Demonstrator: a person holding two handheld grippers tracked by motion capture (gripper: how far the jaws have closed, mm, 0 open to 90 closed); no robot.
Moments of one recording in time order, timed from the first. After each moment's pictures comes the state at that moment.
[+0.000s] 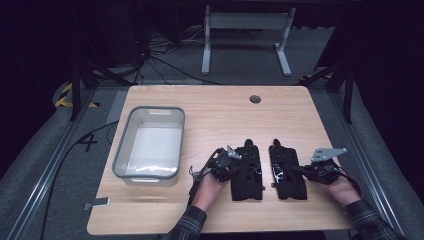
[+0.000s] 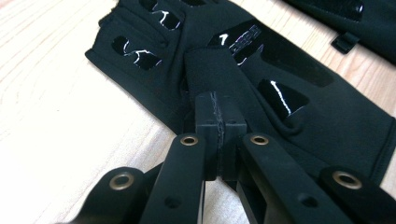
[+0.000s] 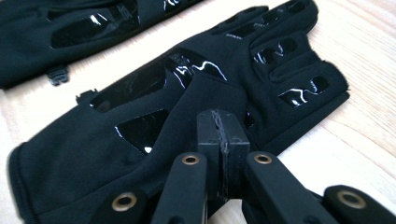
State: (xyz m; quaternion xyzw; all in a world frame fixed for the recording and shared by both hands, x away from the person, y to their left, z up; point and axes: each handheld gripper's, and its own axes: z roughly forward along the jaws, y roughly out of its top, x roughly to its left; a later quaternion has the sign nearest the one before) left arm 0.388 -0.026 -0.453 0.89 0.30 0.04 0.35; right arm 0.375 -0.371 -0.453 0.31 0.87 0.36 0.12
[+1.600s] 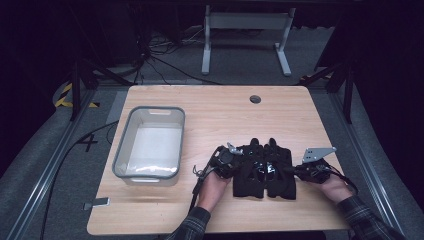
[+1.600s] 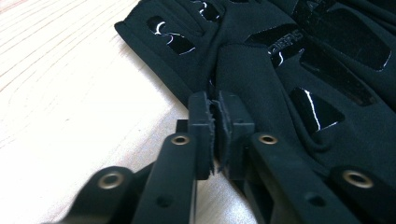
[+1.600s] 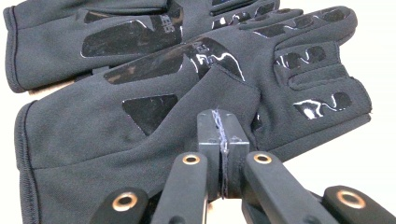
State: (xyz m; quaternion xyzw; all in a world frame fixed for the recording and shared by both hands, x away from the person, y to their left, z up) left arm 0.398 -0.035 -0.458 0.86 0.36 0.06 0.36; right arm 0.381 -0.351 -0.455 0.26 0.89 0.36 0.10
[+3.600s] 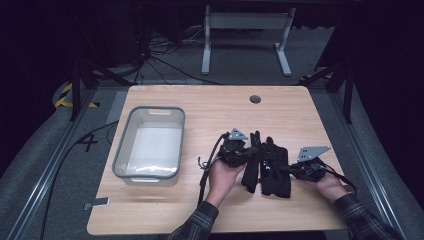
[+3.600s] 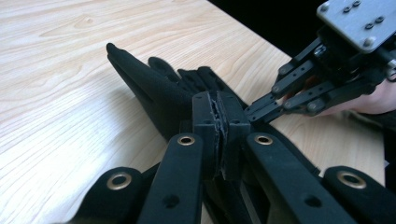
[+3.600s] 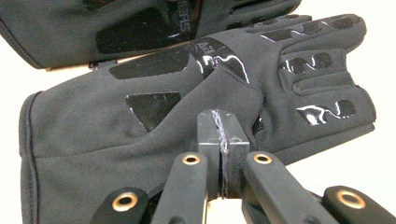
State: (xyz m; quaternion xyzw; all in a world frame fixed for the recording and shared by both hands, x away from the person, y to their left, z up) left arm 0.402 -0.047 -0.404 0.80 0.33 0.01 0.50; right arm 0.388 -0.337 -0.456 0.24 0.89 0.37 0.10
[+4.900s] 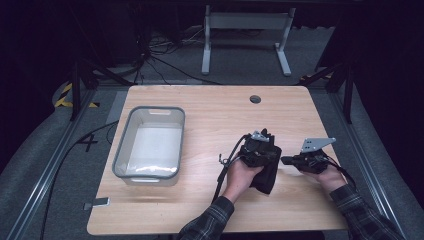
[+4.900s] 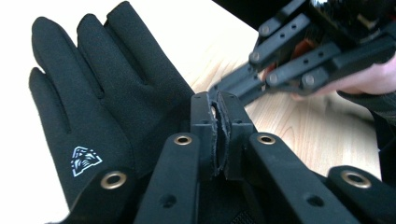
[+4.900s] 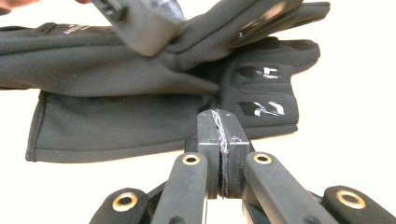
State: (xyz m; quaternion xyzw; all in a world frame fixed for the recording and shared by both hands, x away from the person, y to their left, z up) left arm 0.415 -0.103 -0.425 0.82 0.29 -0.04 0.48; right arm 0.402 -0.347 -0.437 0.26 0.87 0.39 0.12
